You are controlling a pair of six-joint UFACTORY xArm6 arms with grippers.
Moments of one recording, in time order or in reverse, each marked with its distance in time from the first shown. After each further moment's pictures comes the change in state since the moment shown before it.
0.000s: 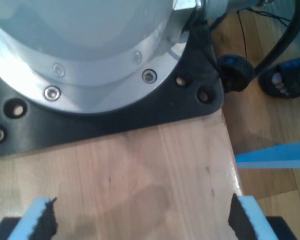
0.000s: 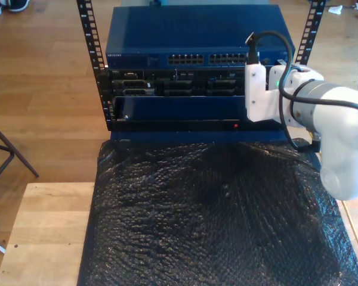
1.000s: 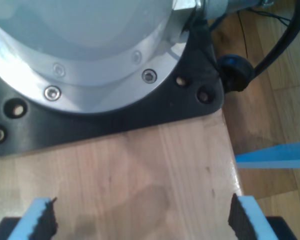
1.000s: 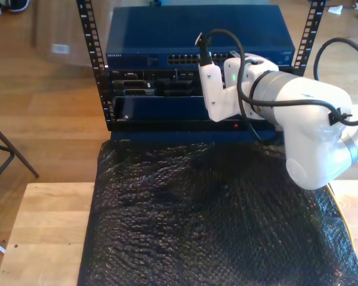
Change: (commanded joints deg) left arm 0.1 0.0 0.0 0.0 0.0 0.0; right arm 8.7 2.0 -4.0 -1.1 0.4 -1.1
